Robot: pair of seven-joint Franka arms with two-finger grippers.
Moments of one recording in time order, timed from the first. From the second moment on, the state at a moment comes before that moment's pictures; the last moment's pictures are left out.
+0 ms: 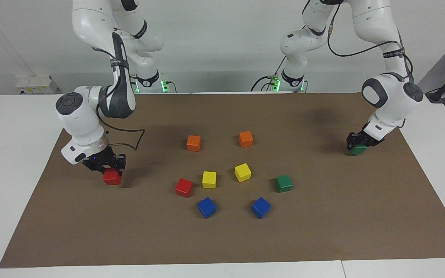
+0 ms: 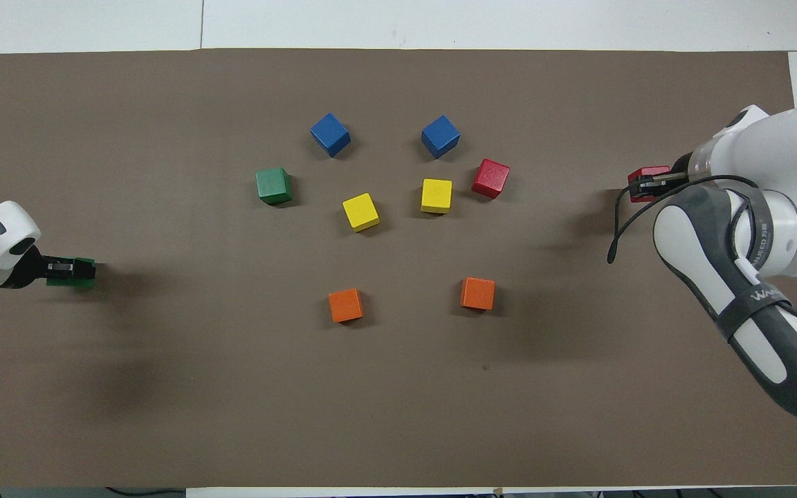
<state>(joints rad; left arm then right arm) 0.31 0.14 -0.07 -2.20 -0.07 2.32 0.41 -0.02 0.27 -0.03 -1.94 0.01 2.32 -0.08</state>
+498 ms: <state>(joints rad) 0.32 0.14 -0.07 -2.24 -0.07 2.39 0.41 -0.04 0.33 -0.03 -1.95 0.01 2.36 -0.08</state>
